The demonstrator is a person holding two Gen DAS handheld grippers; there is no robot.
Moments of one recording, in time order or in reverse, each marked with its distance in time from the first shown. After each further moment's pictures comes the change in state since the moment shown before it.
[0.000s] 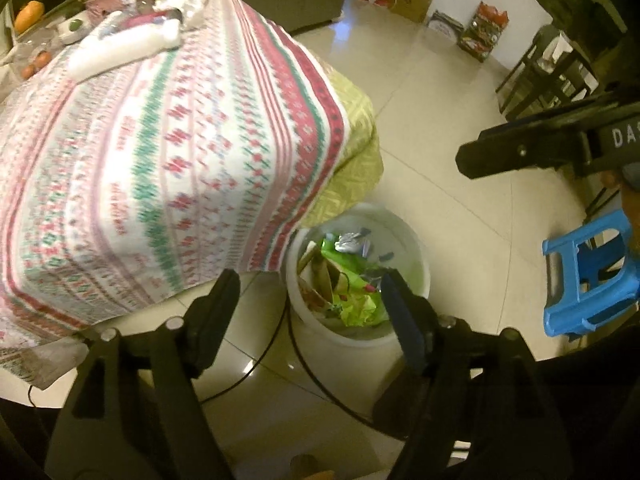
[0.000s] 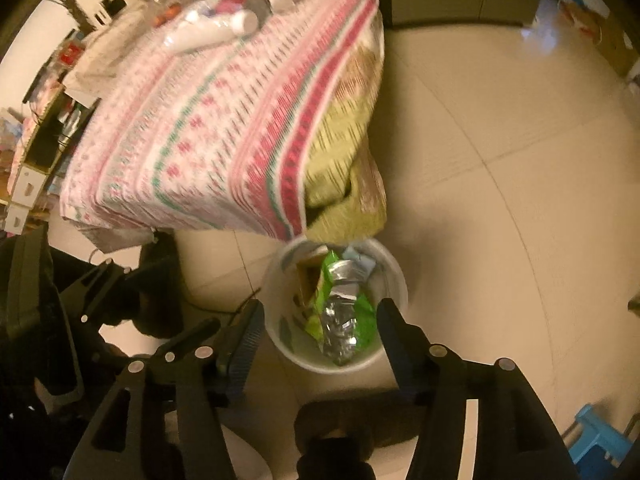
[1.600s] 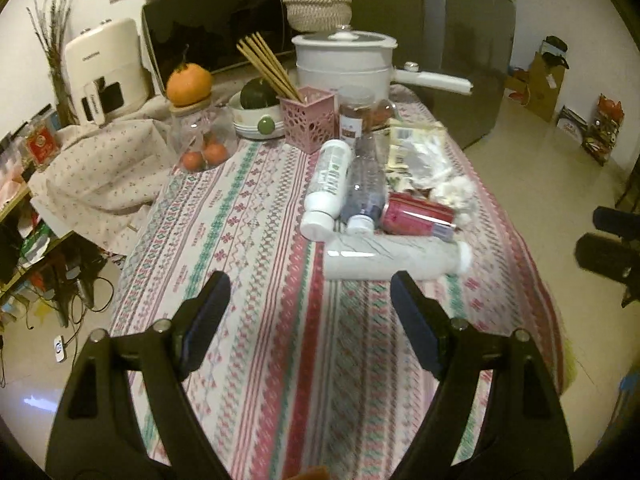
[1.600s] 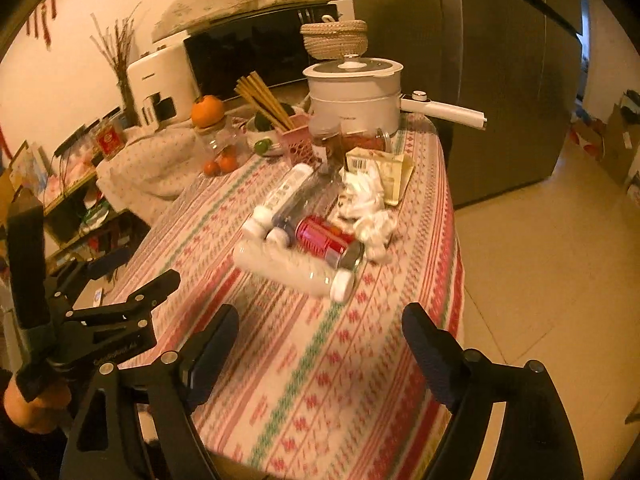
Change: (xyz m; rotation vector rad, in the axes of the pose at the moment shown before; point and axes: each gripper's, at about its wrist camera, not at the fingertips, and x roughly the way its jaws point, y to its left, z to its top) left arm -0.051 0.223 0.178 -0.185 -0.266 0.429; right arm -0.036 0.110 0.201 -0.095 -0.483 -0.002
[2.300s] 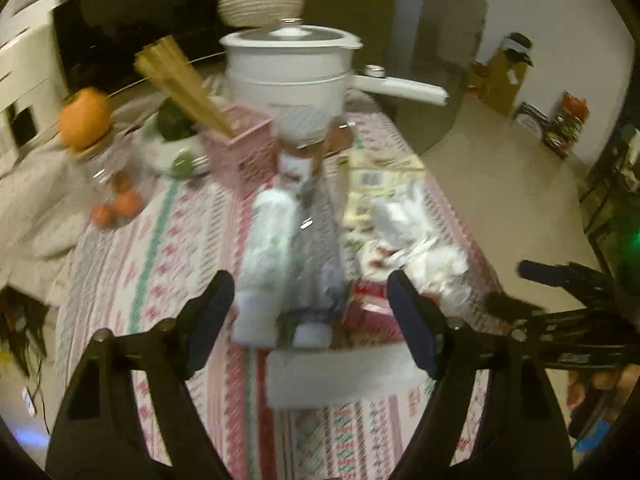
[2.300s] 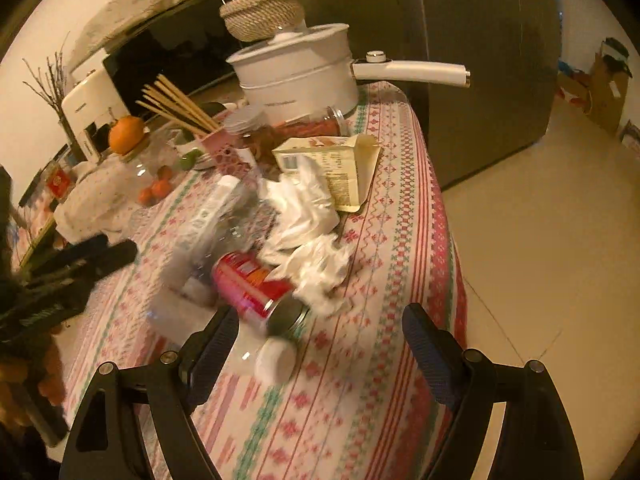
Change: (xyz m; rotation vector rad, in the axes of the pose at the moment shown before) left arm 0.085 -0.031 0.096 0.068 0.035 -0.224; right arm 0.122 -0.079 0.041 0.134 0.067 -0.022
